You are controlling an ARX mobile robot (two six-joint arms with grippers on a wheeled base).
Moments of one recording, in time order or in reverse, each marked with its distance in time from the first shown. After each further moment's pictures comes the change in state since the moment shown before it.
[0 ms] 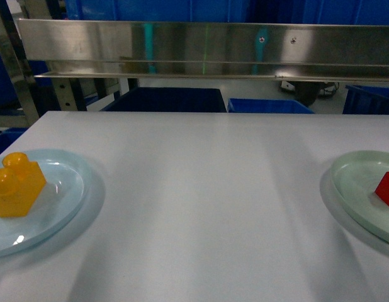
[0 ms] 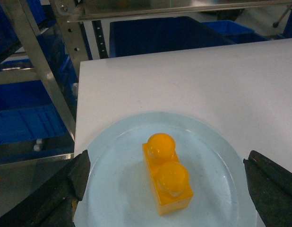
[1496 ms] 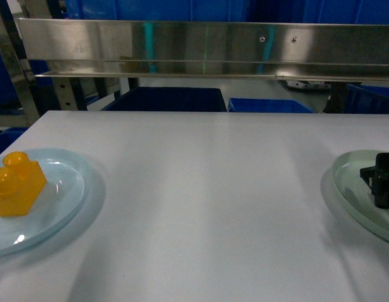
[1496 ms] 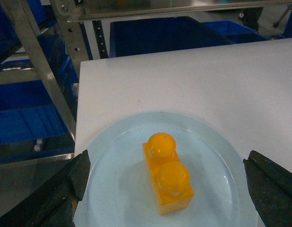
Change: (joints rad) left arm 0.000 0.000 0.000 0.000 -0.001 0.000; right arm 0.002 0.376 0.180 0.002 -0.047 0.007
